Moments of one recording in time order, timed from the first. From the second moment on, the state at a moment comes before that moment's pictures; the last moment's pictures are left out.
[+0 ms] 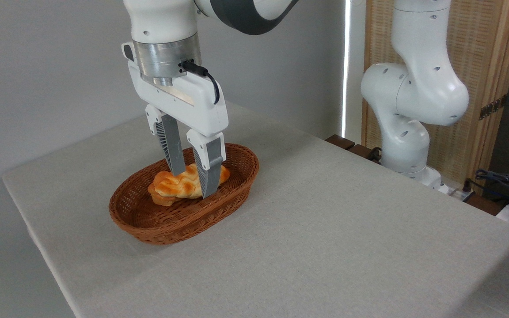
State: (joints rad) arm -0.01 -0.02 -0.05 -1.76 -0.06 1.78 0.69
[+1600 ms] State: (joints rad) arm -0.01 -0.02 -0.03 -1.74 -0.06 1.78 0.69
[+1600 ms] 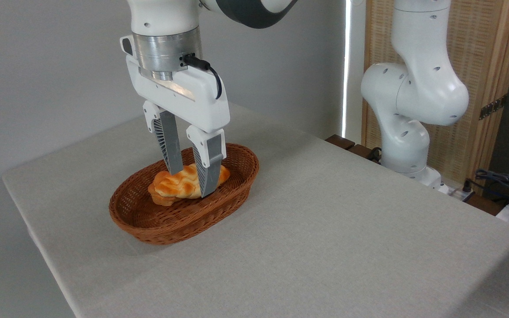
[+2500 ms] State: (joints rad) arm -0.03 -0.01 -0.04 -1.74 -0.08 1.77 0.69
